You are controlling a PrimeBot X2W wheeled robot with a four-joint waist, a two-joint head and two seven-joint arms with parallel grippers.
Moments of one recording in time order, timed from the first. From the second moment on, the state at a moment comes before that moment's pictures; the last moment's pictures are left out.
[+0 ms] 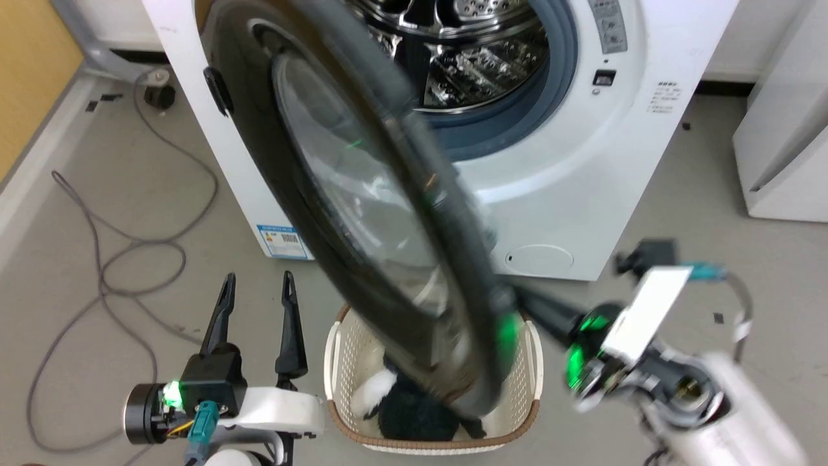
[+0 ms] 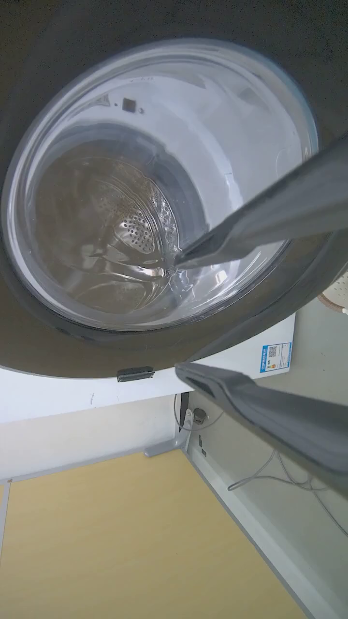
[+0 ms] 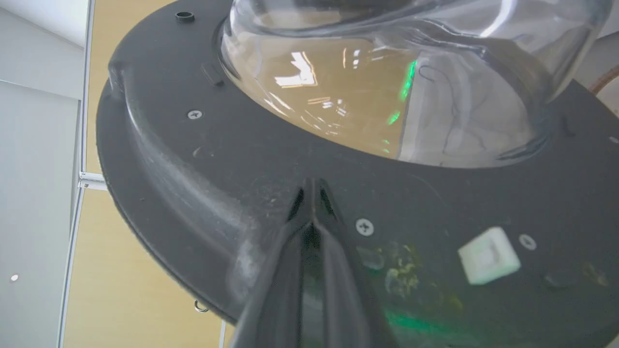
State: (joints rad) left arm -0.09 0.05 -0.12 0.06 -0.07 0.16 -0.26; right arm -0.43 -0.22 0.39 0.27 1.76 0.13 0.53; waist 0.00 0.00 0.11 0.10
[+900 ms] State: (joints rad) left arm -0.01 0.05 -0.09 0.08 -0.06 0.15 -0.26; right arm -0.20 -0.14 0.32 0.01 1.38 0.13 0.05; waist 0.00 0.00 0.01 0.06
